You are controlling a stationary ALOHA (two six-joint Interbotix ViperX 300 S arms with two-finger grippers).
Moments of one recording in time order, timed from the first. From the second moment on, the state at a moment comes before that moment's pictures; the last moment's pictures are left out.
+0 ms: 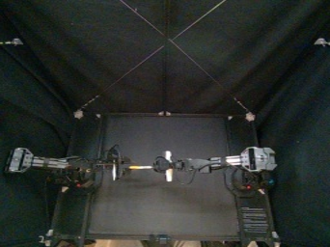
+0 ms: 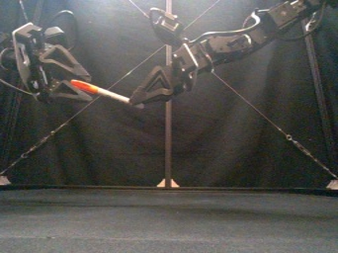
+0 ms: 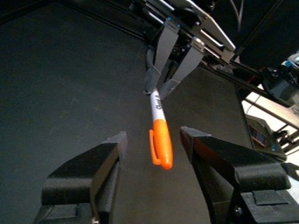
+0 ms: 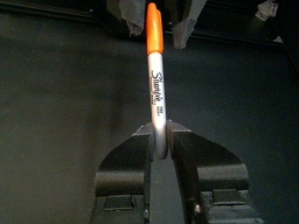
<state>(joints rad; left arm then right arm) 0.02 -0.74 1.23 -0.36 -0.24 -0.04 -0.08 0.08 0.45 -0.19 -0.13 0.00</state>
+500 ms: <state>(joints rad) 0.03 -0.76 1.23 -0.37 -0.24 -0.03 -0.09 0.07 0.47 -0.19 -0.15 0.00</state>
